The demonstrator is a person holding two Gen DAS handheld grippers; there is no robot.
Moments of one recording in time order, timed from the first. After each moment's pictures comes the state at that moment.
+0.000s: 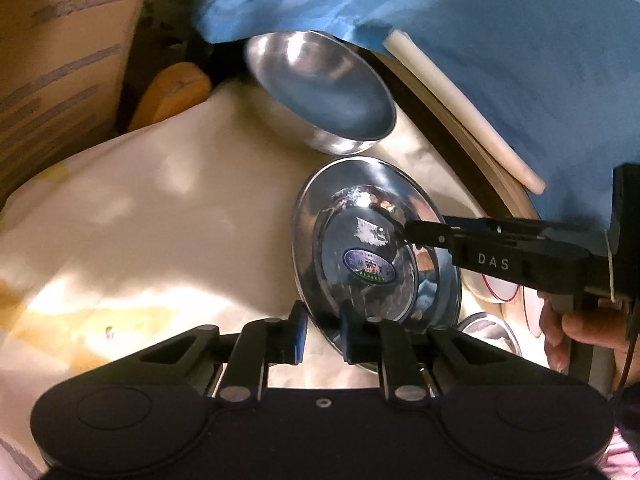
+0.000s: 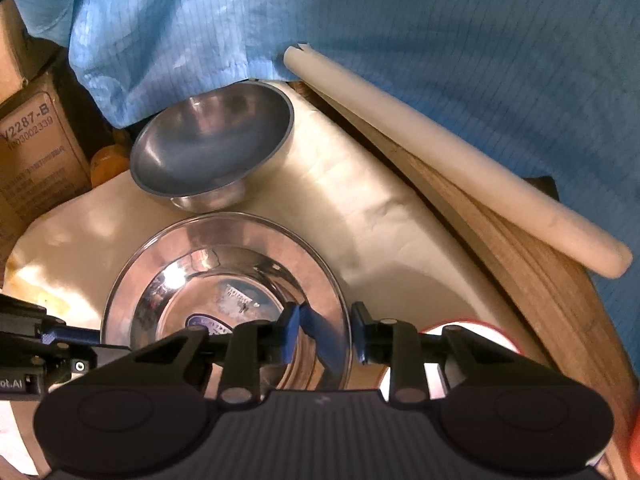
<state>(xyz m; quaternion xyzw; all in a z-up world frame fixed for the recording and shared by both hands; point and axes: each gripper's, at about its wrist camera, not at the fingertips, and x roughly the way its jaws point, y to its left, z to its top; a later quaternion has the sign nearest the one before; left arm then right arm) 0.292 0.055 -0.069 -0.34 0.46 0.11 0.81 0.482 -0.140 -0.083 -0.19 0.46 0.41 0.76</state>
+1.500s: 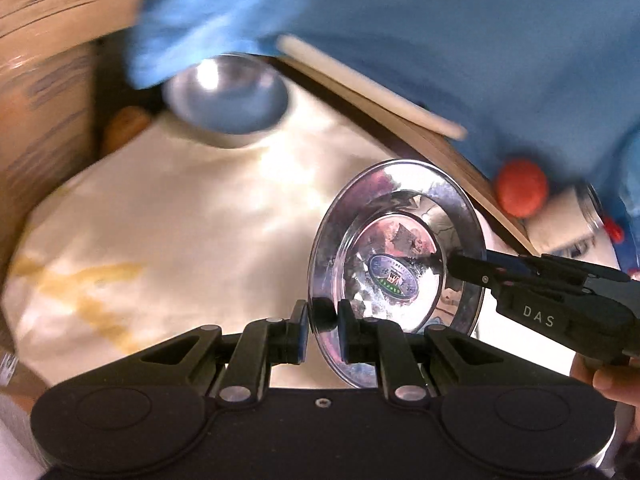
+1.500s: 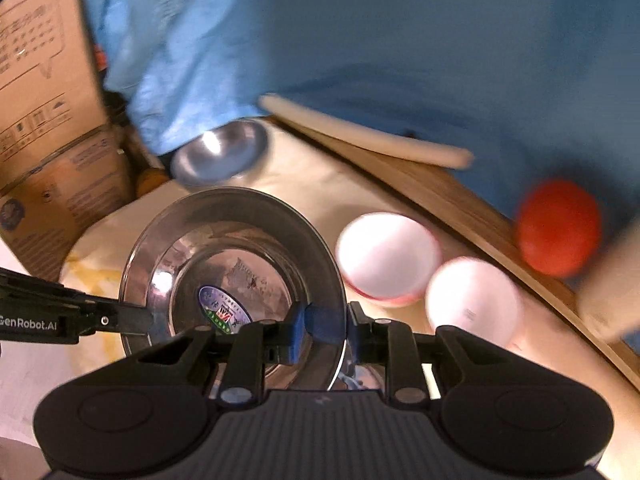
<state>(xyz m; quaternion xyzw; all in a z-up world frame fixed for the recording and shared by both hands) 0.282 -0.031 -0.010 -0.25 0.49 0.08 0.83 0.386 -0.264 -0.015 -0.11 0.44 0.34 0.82</state>
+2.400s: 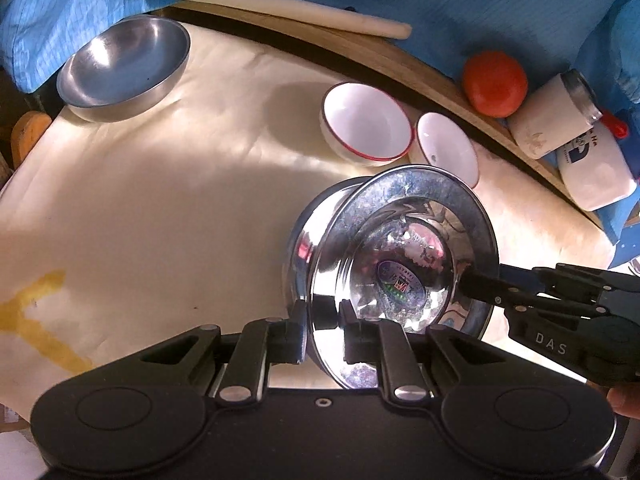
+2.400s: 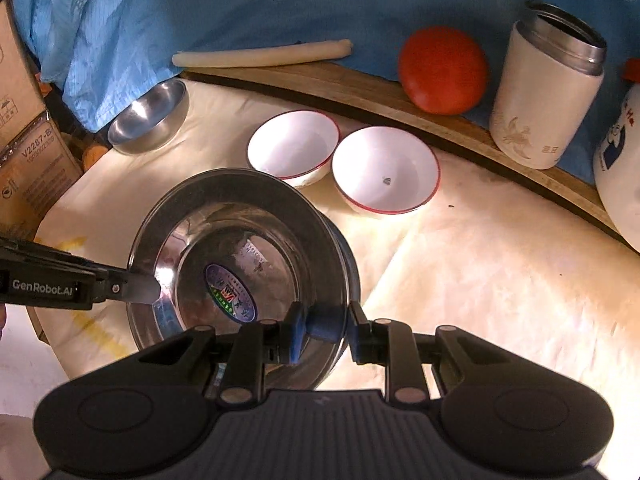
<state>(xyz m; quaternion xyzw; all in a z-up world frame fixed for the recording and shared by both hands) 0.324 -0.085 -0.040 -0.17 0.57 0.02 0.80 0.361 -0.324 -0.053 -0.06 0.51 0.27 0.82</state>
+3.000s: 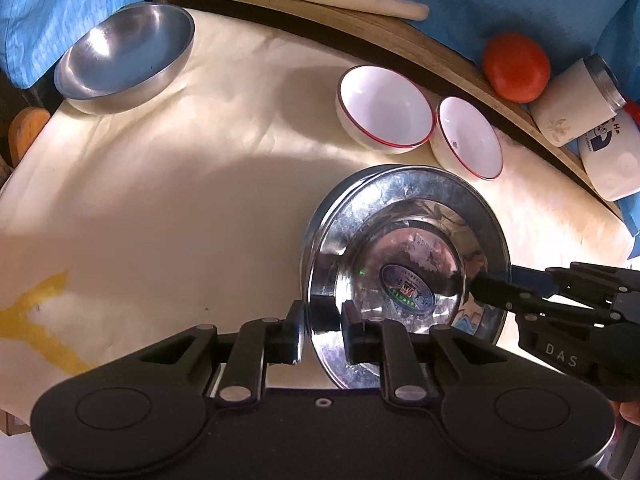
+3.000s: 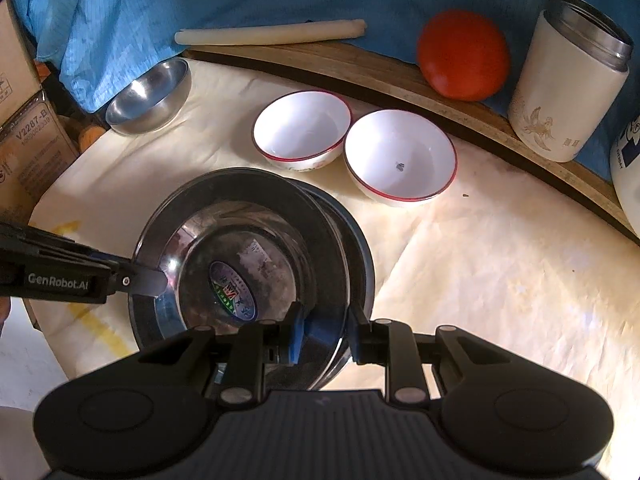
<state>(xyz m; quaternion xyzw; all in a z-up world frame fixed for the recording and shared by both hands) 0.330 -0.085 -0.056 -0.16 0.59 0.03 0.79 0.363 -0.314 -0.061 -0.07 0.52 0.27 0.81</state>
